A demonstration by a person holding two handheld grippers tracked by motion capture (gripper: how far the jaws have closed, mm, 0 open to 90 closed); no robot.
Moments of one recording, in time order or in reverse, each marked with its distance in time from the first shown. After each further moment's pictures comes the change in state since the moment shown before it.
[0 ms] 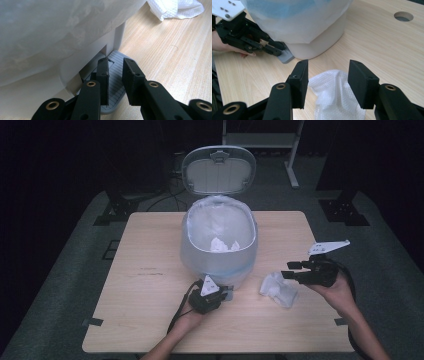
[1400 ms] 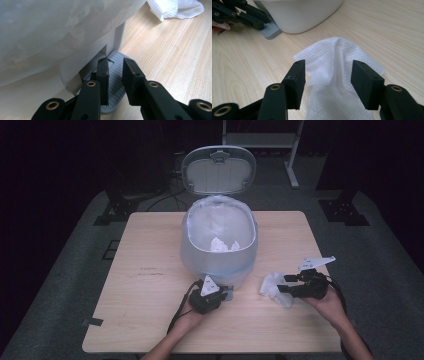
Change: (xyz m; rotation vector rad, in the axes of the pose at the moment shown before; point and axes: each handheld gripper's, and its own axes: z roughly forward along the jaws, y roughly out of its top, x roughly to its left) left arm 0.000 0.000 0.000 0.002 0.001 0.000; right arm -0.006 -0.047 0.040 0.069 -0.034 0.002
